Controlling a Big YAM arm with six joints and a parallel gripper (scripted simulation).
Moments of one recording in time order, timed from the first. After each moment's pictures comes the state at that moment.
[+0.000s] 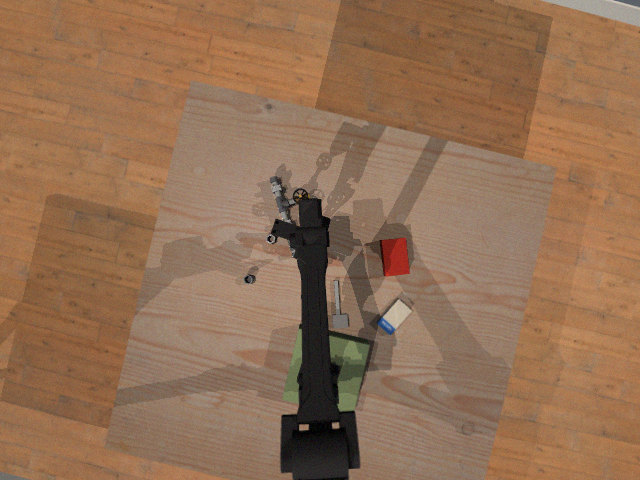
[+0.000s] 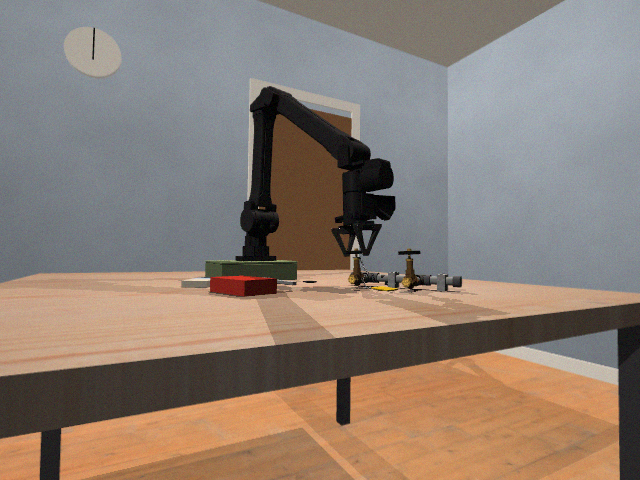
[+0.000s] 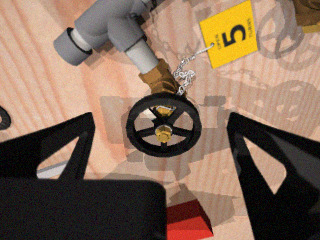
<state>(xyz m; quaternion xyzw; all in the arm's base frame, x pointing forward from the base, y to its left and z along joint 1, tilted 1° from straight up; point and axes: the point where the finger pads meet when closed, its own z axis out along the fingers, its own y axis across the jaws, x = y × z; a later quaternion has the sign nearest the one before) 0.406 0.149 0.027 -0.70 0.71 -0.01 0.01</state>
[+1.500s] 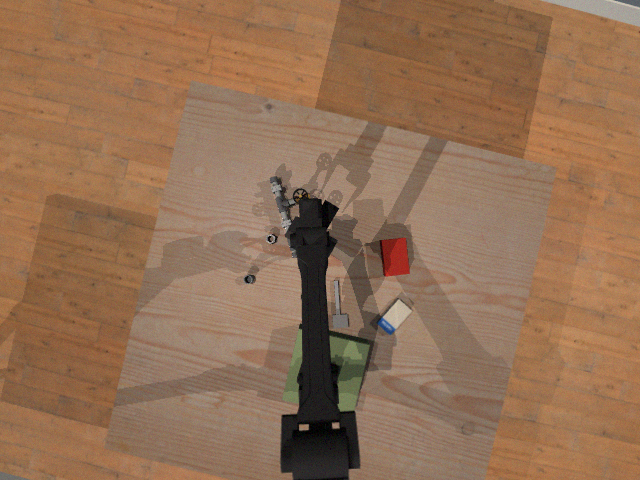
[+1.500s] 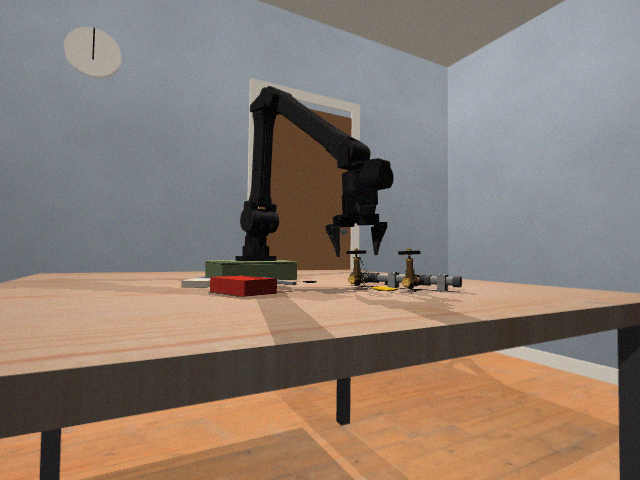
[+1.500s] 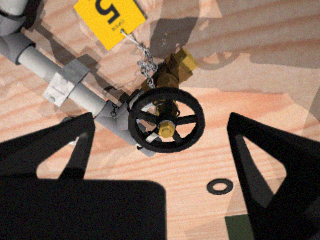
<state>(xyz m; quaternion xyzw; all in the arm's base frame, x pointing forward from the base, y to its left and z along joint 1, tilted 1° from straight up) 0.404 0.154 0.027 0.11 0.99 0.02 0.01</state>
